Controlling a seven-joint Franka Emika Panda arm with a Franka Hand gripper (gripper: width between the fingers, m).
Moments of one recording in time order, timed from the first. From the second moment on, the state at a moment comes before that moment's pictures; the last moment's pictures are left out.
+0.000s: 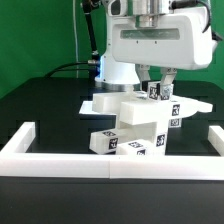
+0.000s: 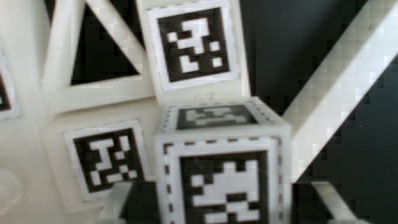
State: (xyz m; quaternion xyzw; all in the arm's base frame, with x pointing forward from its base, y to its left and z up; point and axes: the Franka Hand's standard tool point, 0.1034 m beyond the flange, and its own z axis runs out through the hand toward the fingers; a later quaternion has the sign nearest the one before) arm 0.593 0.018 0.115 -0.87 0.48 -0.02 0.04
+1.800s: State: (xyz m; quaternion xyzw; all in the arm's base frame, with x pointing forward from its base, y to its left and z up) arm 0.601 0.024 0.121 -1.00 0.03 -0.05 0.01
